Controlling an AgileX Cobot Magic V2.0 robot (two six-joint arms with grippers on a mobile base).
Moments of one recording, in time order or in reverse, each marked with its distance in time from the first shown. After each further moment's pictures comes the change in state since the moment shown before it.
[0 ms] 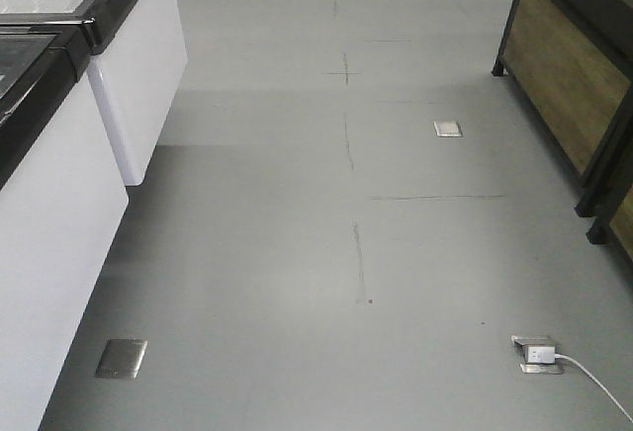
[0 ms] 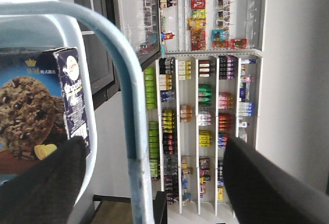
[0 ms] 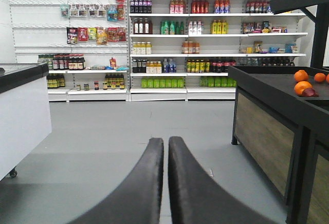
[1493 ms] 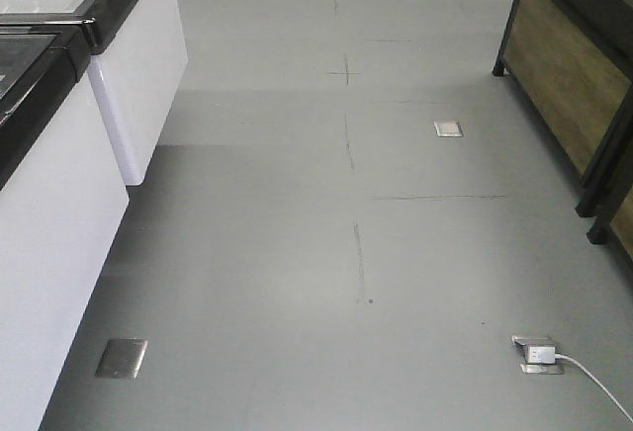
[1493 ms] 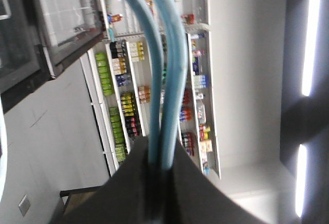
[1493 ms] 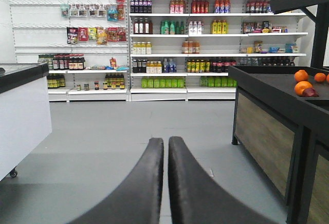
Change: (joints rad) left arm -0.112 -0.020 -0.180 -0.130 0.018 0.021; right arm 0.000 0.000 0.000 0.000 0.000 0.000
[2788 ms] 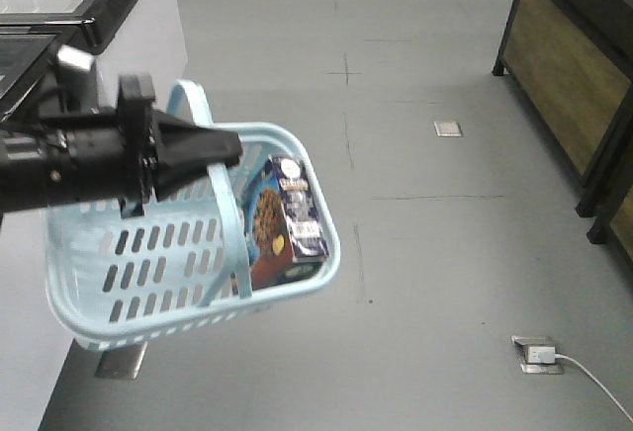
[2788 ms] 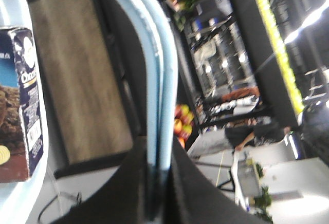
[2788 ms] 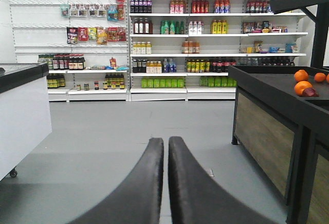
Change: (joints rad) left arm -1.172 -0.395 0.891 -0.029 -0.050 0.584; right arm 0.000 0.000 0.000 0.000 0.000 0.000
